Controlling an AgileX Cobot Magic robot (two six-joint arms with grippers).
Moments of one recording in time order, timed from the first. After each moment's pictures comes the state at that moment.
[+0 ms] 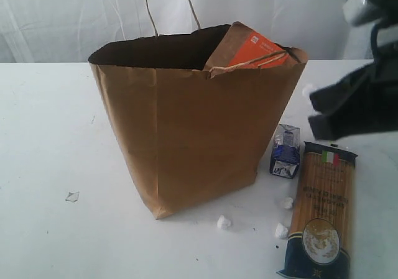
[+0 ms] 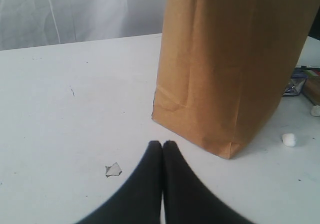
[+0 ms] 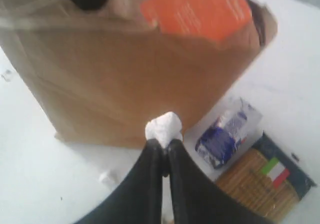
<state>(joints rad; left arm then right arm) -0.48 0.01 0.02 -0.21 0.21 0.13 0.46 0.95 -0.88 0.13 0.65 -0.20</state>
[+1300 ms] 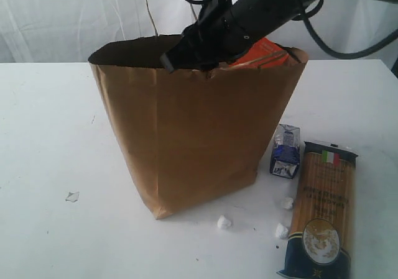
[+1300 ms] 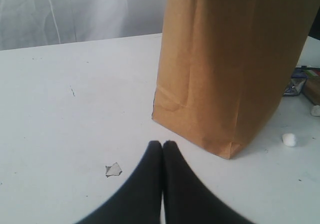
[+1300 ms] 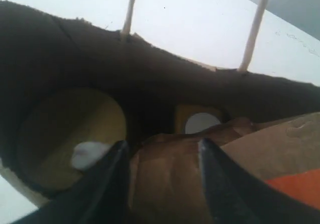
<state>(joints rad) -0.48 0.01 0.02 -0.21 0.21 0.13 0.65 1.60 -1.44 -0.02 0.68 -0.09</state>
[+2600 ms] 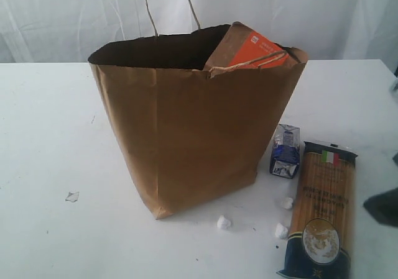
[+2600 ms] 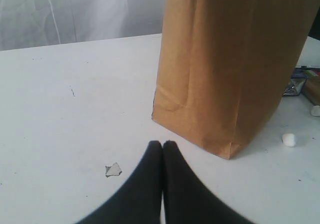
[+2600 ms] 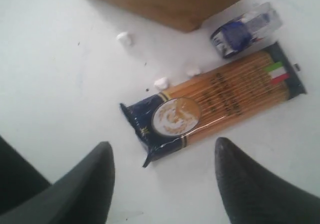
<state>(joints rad) -0.48 0.01 0.02 -0.21 0.21 0.13 0.65 0.81 -0.94 -0.04 1.22 -0.22</state>
